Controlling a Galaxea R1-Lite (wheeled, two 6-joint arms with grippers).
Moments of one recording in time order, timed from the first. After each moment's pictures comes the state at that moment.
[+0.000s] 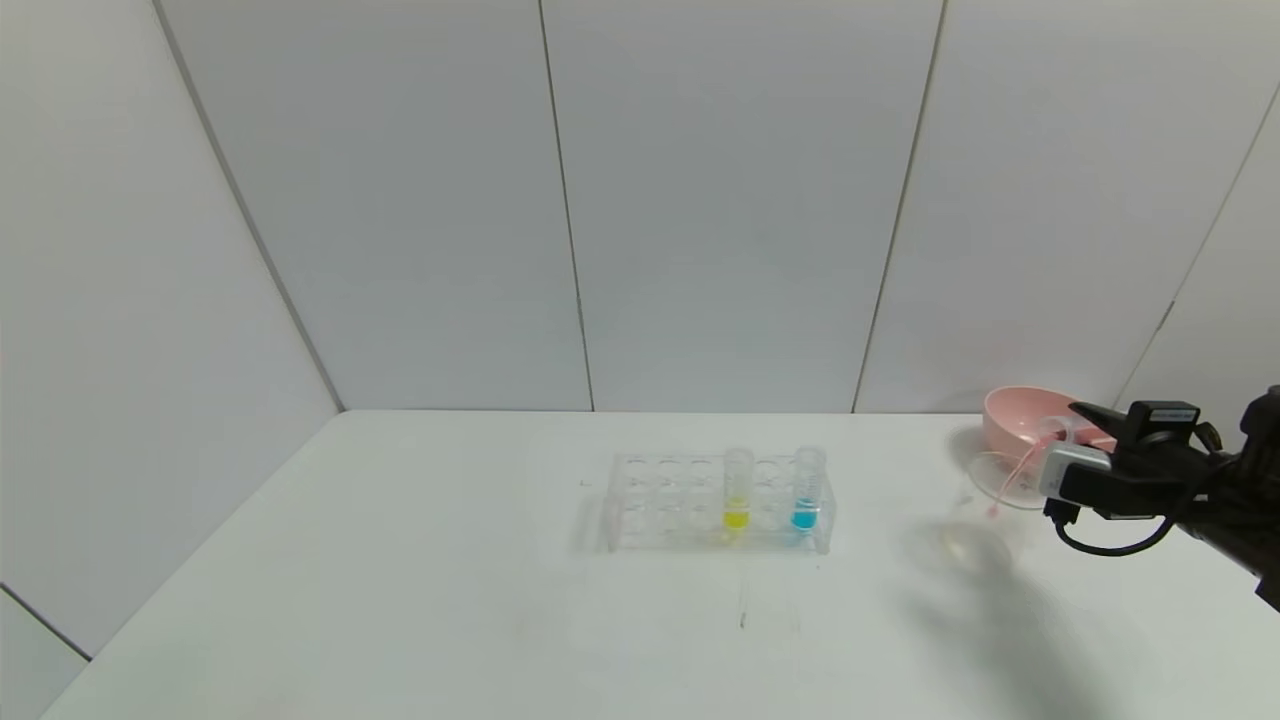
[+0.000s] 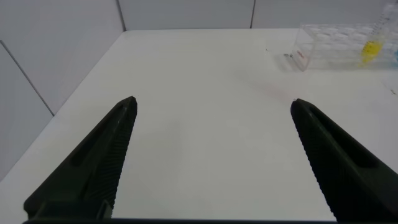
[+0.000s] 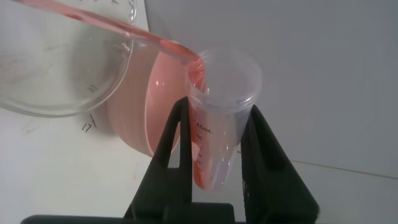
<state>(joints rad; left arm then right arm) 0.00 0.00 0.00 0.00 0.00 0.00 -0.15 1.87 -0.53 -1.17 0.17 -1.55</state>
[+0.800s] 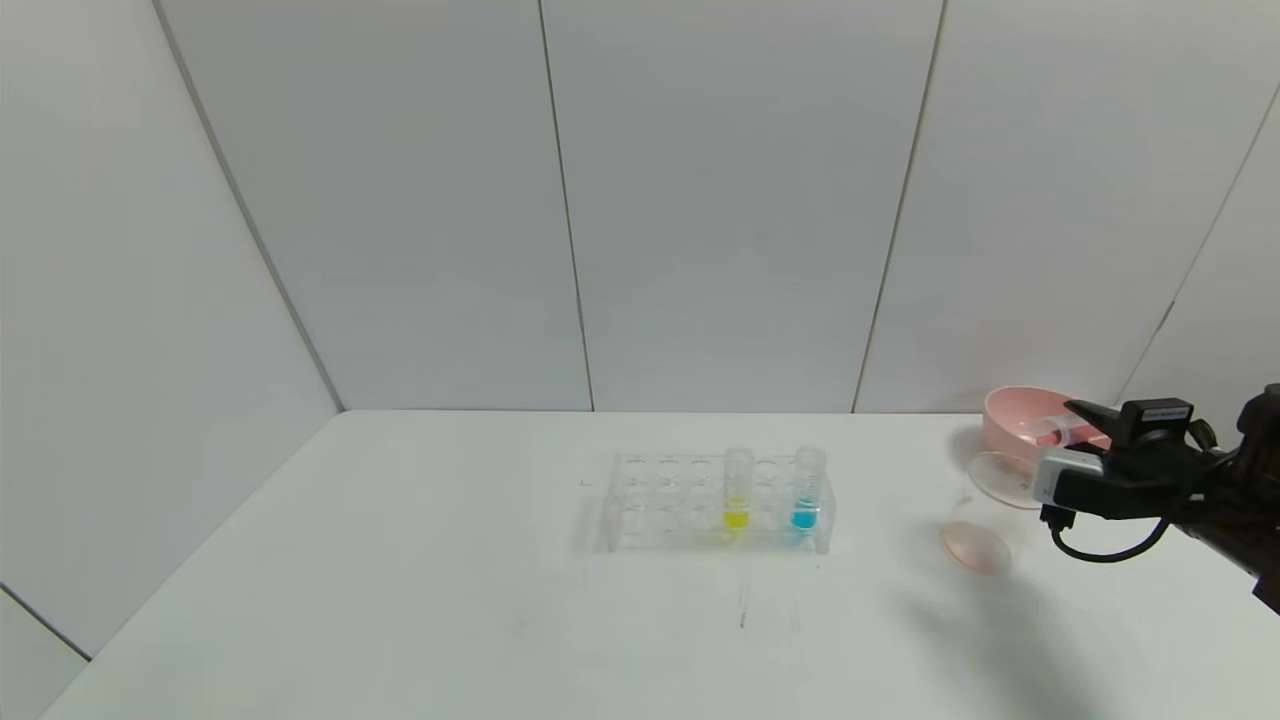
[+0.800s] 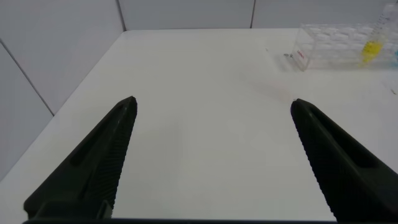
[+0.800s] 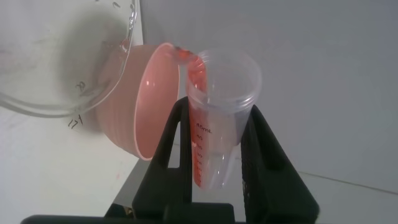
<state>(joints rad) 0.00 0.00 0.00 0.00 0.00 0.00 -0.13 1.87 -0.53 -1.17 0.16 -1.64</state>
